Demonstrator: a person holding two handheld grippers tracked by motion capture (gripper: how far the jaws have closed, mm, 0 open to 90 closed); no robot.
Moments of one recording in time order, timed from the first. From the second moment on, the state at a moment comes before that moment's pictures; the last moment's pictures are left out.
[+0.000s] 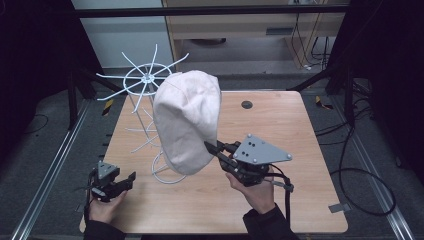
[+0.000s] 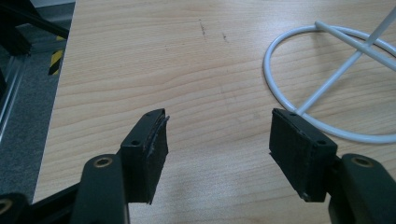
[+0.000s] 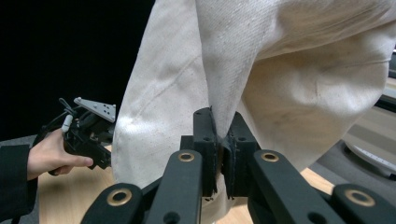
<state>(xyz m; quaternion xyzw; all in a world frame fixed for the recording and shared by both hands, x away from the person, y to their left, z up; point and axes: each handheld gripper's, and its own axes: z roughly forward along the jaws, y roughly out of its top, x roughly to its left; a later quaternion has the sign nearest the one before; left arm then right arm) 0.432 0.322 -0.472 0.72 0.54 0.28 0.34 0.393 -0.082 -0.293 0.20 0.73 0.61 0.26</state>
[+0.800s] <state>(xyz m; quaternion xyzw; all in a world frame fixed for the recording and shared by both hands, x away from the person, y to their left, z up) 0.432 0.322 -0.472 0.72 0.54 0.28 0.34 0.393 -0.097 -0.314 0.25 0.70 0.62 0.25</state>
